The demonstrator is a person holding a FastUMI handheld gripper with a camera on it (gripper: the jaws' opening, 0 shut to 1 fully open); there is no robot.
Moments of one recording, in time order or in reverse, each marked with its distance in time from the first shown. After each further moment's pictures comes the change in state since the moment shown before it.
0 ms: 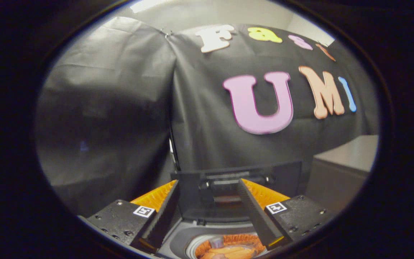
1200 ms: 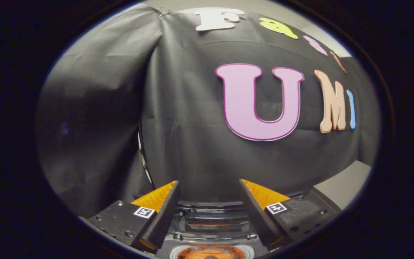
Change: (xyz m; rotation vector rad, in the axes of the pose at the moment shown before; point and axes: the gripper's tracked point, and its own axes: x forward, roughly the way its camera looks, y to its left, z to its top) arm 0.111 -0.047 -0.010 -0.174 0.264 -0.168
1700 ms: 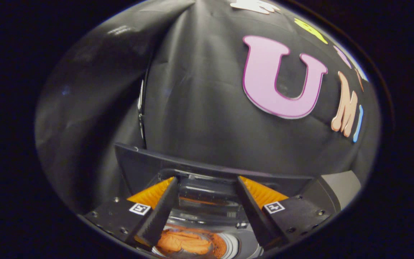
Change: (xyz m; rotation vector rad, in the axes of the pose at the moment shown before) arm 0.016 0.009 -0.080 -0.198 0.173 0.020
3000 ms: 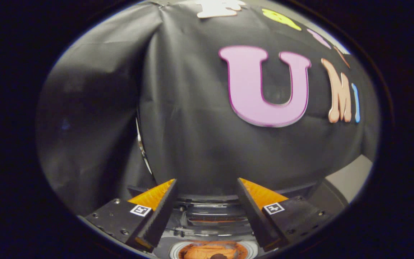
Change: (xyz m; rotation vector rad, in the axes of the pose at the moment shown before) arm 0.002 -0.007 0.046 0.291 -0.078 0.044
